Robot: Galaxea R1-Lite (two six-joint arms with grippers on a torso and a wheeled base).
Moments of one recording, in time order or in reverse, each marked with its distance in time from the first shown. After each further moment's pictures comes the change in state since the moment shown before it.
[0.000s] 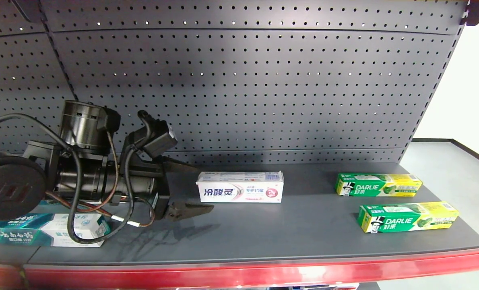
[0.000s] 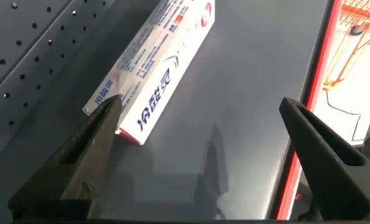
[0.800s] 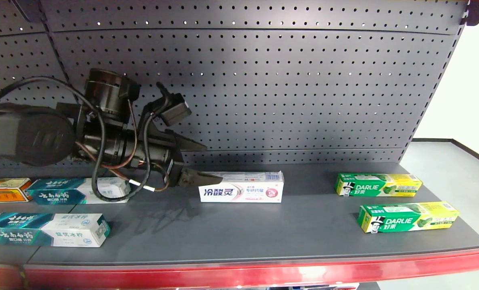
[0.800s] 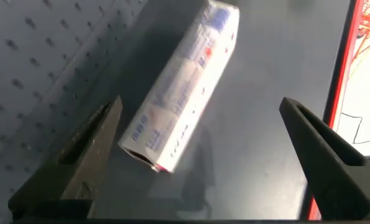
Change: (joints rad) left arm -0.003 0.135 -0.352 0.232 0.000 0.008; right arm 0.000 0.000 0.016 -0.013 -0.002 0.000
